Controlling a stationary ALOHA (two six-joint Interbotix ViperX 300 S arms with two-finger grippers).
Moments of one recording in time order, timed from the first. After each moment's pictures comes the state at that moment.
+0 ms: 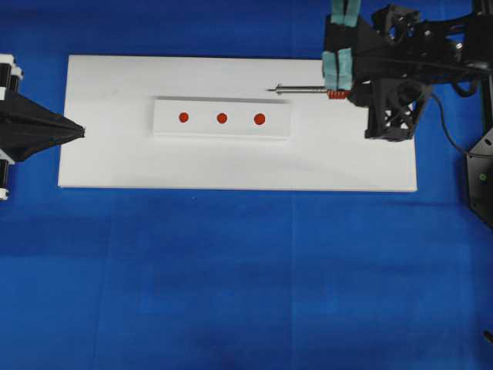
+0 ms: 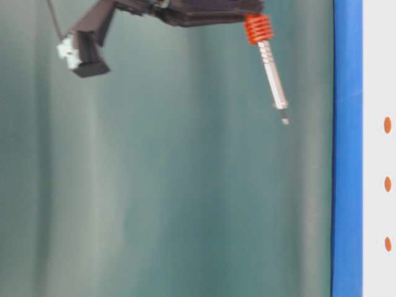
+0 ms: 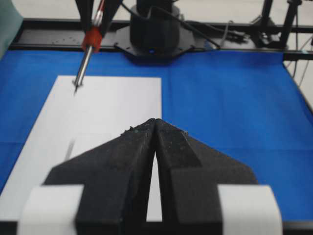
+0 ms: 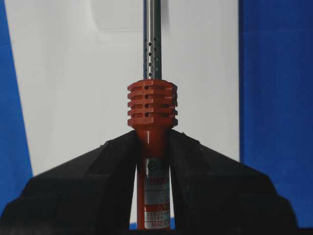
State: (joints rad) left arm -0.01 -0.99 1.21 0.00 -0.25 -0.01; right arm -0.22 -0.34 0.51 -0.11 0.95 0.04
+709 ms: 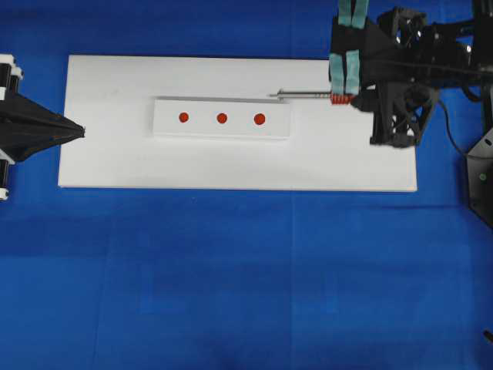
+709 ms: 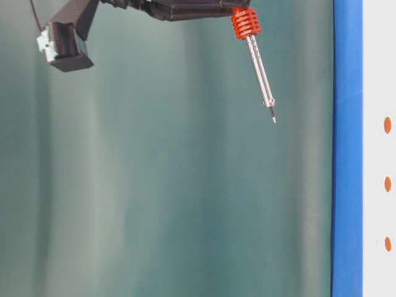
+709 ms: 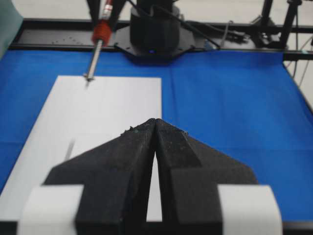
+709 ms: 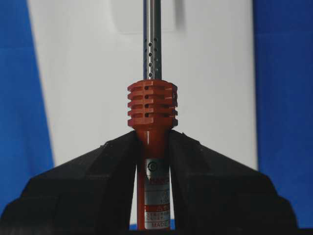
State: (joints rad) left arm -0.01 -0.99 1.21 0.00 -0.25 -0.01; right arm -0.15 -0.36 0.50 -0.10 0.97 0.11
